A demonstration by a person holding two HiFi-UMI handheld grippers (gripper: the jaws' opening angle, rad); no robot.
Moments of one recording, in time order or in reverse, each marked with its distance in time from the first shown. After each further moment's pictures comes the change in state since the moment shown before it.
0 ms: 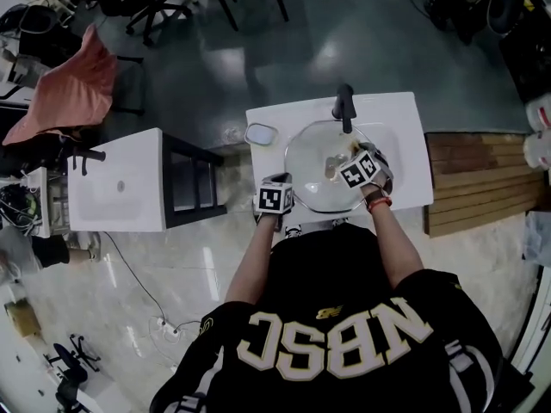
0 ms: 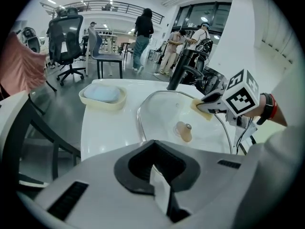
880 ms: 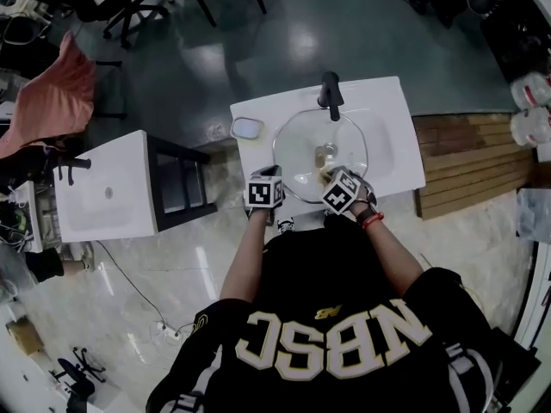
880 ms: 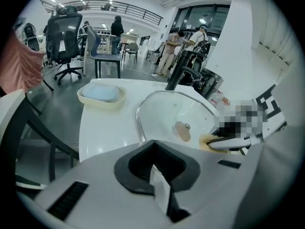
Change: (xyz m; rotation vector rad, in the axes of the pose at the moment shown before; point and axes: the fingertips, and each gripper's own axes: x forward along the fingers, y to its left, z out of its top) left arm 0.001 -0.002 0.001 -0.004 -0.008 -0.032; right arm -0.064 0.133 -0.030 -0.089 0.053 0.401
